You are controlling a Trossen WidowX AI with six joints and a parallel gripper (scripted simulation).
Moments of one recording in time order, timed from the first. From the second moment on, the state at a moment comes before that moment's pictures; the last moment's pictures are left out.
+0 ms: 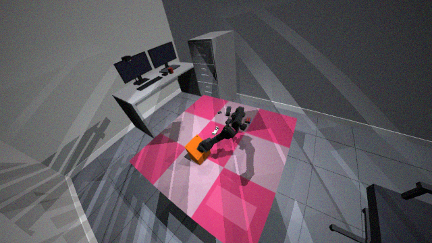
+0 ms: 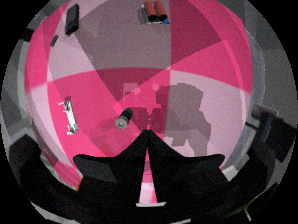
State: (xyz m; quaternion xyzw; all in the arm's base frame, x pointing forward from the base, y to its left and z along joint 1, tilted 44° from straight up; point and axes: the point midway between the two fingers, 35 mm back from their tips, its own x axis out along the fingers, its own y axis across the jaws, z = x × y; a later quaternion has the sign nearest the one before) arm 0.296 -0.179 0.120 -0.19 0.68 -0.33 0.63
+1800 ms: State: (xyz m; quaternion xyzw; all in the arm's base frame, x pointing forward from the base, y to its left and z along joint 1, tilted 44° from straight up) arm 0.289 -0.173 0.031 -0.19 0.69 -0.33 0.62
